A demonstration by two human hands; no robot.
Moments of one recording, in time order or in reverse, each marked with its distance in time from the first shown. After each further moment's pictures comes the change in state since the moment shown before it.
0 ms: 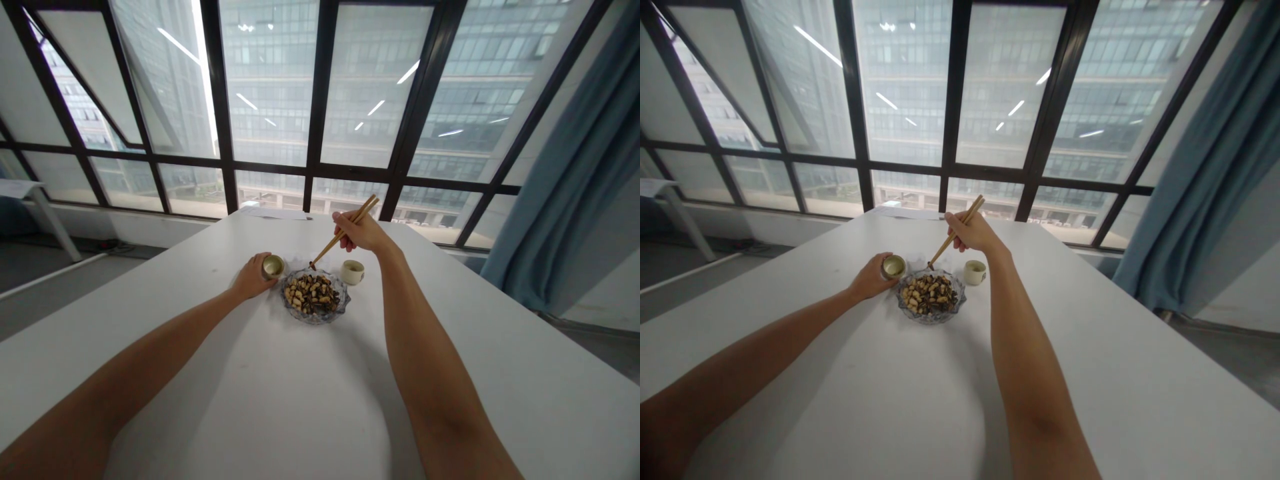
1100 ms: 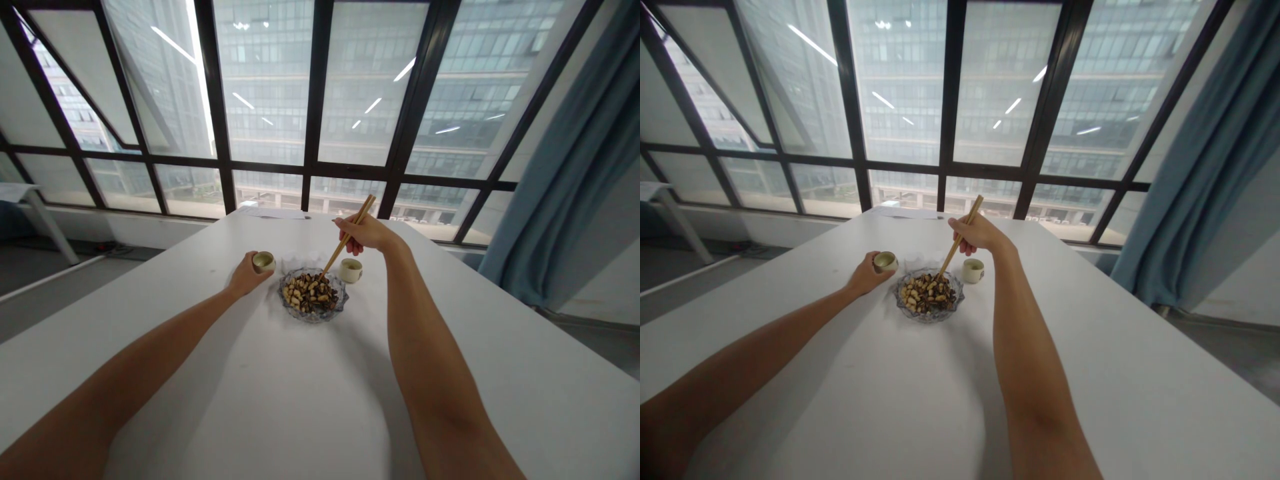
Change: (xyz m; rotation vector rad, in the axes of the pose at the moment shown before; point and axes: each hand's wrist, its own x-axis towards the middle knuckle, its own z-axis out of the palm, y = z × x) left_hand 0.003 -0.011 0.004 -0.110 0.056 -0.340; right_hand -0.004 0.000 -0.014 -0.053 -0.109 0.191
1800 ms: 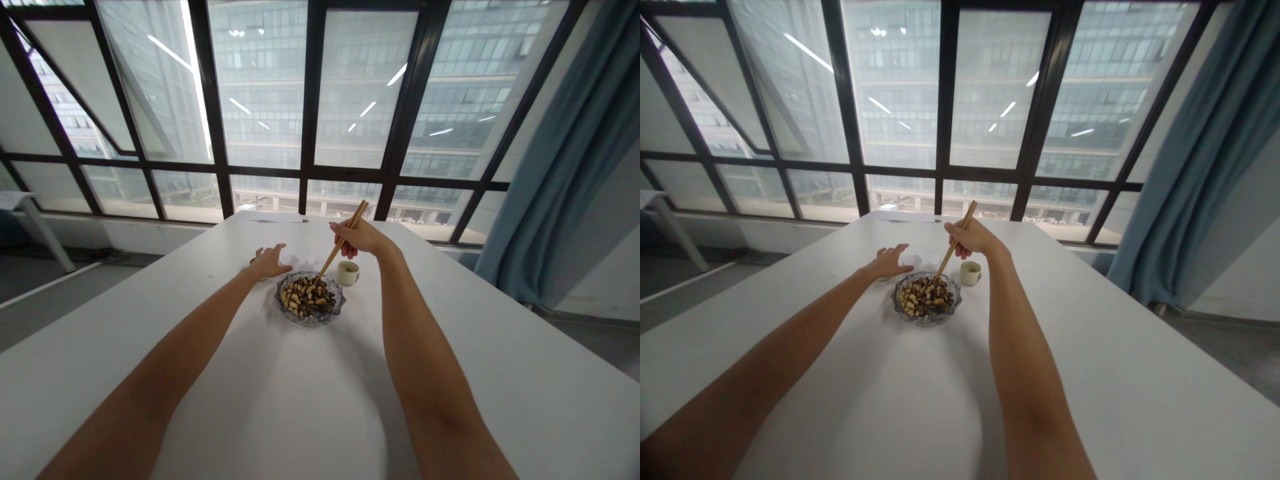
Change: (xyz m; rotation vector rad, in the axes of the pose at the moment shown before) left_hand 0.057 0.056 0.020 0.295 -0.316 0.268; right_hand 0.002 0.006 0.001 0.022 -0.001 0.001
